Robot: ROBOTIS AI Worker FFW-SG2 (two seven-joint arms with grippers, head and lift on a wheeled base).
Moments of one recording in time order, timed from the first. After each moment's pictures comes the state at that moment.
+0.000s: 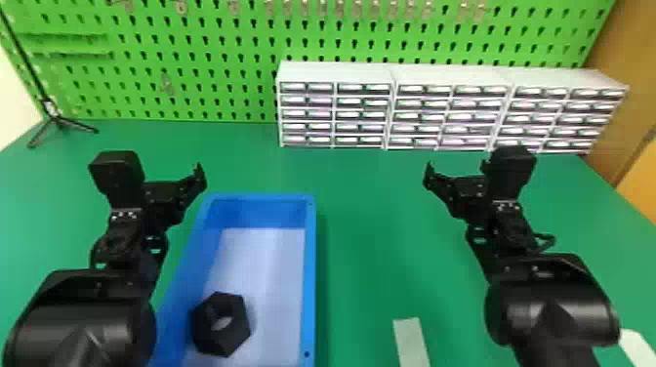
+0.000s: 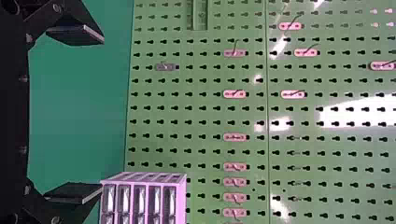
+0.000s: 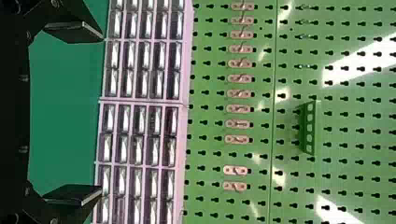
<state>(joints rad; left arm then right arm) -0.08 0.08 0.05 -1.65 0.07 0.14 0.04 -0.22 -0.04 -0.01 -1.45 -0.01 0.07 0.05</state>
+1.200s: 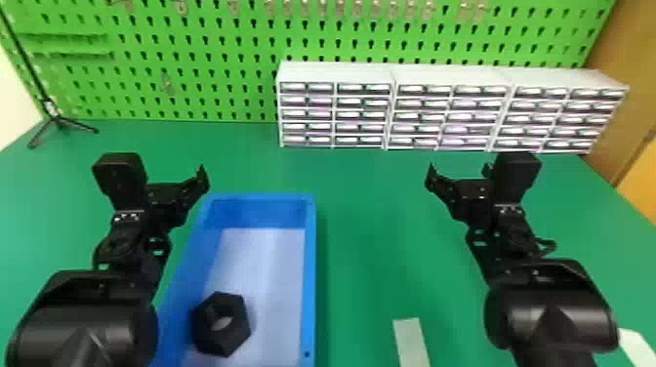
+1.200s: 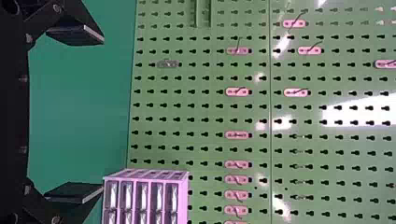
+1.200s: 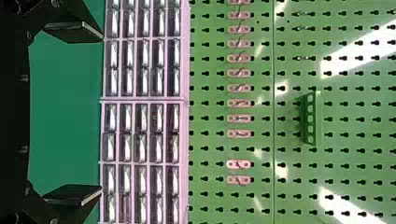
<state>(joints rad) -0.08 0.08 0.05 -1.64 0.08 0.15 0.04 -0.21 -0.03 -0.03 -1.45 -0.04 0.06 0.05</state>
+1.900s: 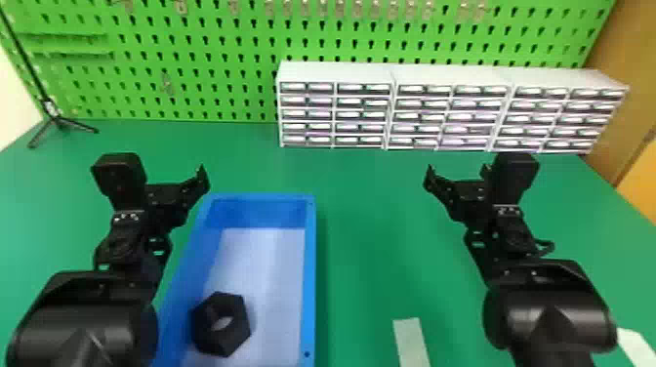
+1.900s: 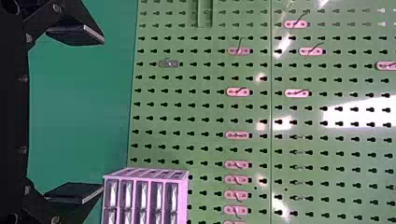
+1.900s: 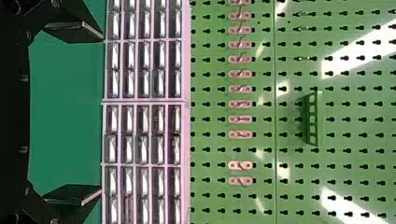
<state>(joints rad) -0.08 0.08 0.05 -1.64 0.09 0.15 0.04 -0.21 -0.03 -0.02 -1.45 -0.04 0.06 0.04</state>
